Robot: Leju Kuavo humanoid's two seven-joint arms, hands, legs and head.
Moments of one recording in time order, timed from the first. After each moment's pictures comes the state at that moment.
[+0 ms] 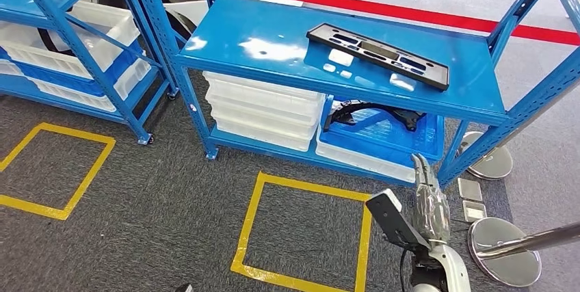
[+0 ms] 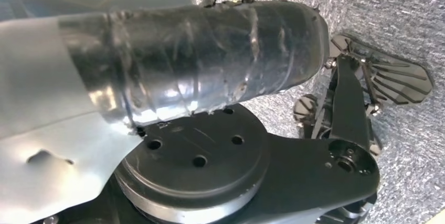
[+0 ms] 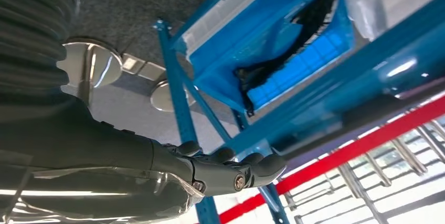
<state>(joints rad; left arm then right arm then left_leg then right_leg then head) -0.09 0.08 0.28 -0.24 0.13 0.04 -0.37 -0.16 -0.20 0.48 -1.52 0.67 -0.30 0.31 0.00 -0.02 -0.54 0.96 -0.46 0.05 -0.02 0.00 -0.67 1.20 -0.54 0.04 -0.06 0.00</state>
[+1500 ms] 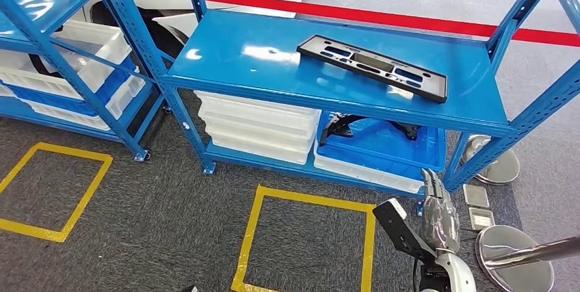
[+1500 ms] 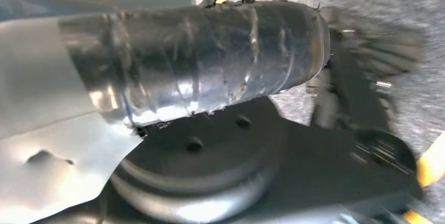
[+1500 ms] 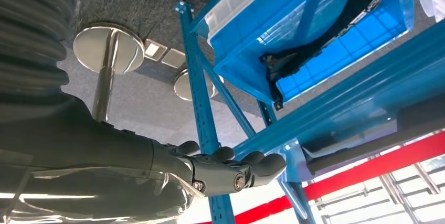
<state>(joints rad) -0.09 0.09 0.29 -0.23 0.12 0.01 -0.35 -0.14 -0.22 0.43 -1.42 0.73 -0.33 0.31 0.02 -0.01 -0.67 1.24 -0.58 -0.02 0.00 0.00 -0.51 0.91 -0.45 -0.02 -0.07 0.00</state>
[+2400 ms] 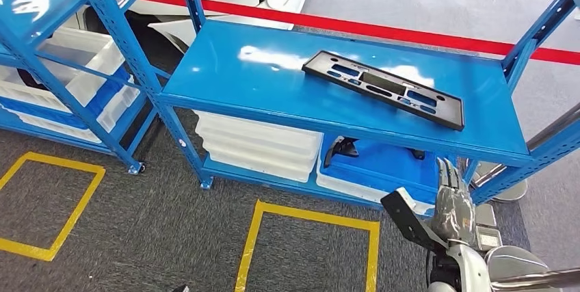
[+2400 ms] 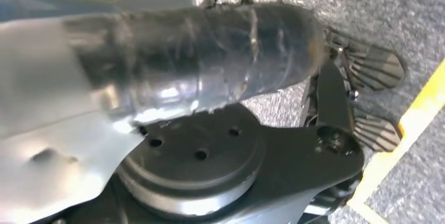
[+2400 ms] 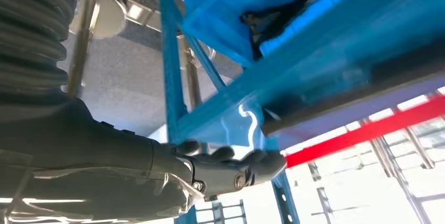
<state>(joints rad) -0.09 0.07 0.30 -0.22 0.11 0.01 -0.34 -0.16 -0.24 0.39 -1.49 0.82 -0.27 0.38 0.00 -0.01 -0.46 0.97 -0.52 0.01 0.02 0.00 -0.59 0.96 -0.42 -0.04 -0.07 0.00</state>
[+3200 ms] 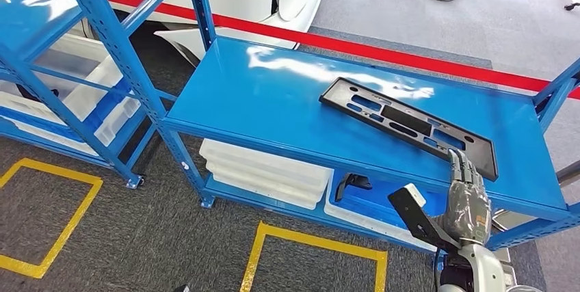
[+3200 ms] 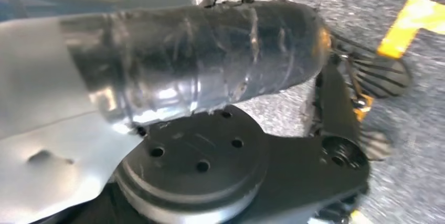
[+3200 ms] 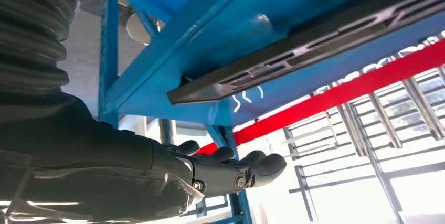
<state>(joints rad) -0.09 0.07 0.31 -0.22 0.11 0.01 -0.34 -0.15 -0.26 0.37 -1.62 0.87 -0.20 0.42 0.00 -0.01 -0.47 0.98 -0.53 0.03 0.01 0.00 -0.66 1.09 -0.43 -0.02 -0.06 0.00</state>
